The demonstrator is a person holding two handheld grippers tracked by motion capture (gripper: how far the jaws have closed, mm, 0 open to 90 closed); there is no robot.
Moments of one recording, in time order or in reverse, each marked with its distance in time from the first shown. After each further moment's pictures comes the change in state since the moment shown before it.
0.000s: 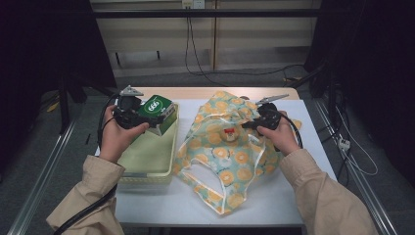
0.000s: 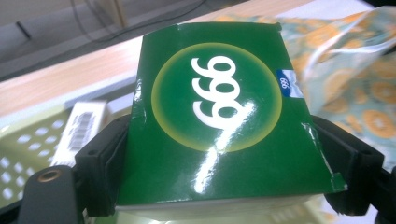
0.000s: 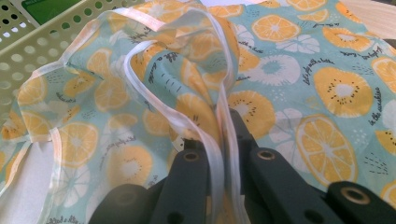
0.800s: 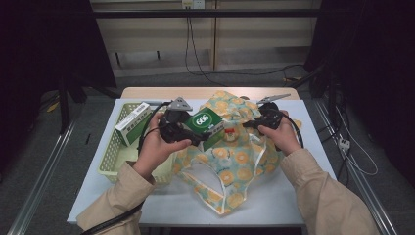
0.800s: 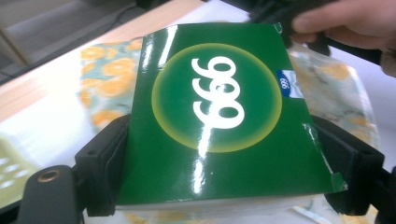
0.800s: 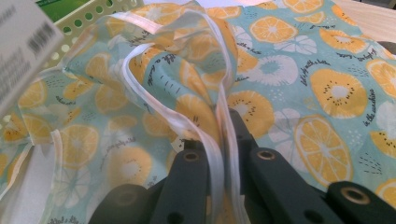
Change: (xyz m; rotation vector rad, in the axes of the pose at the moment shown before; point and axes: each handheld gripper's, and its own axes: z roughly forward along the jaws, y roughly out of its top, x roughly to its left) left arm -0.112 0.015 0.038 -0.018 -0.267 0.181; right arm -0.002 0.001 -0.003 -0.010 0.001 0.004
